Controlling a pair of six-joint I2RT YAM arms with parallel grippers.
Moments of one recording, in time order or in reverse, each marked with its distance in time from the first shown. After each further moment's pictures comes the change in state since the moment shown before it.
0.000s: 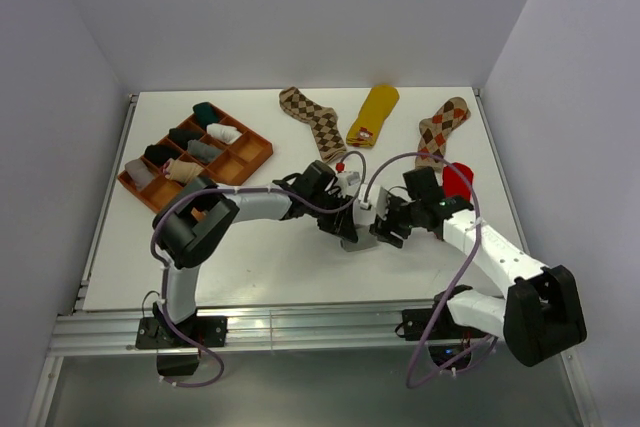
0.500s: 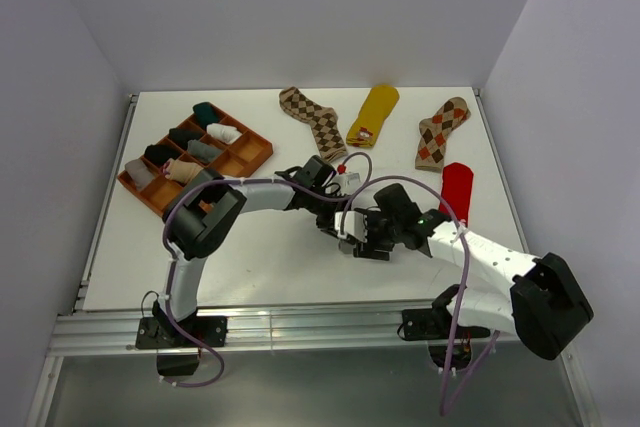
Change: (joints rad) left arm 0.055 0.094 0.105 -0.141 0.195 0.023; right arm 0.291 0.006 -0.092 0.156 0.161 -0.024
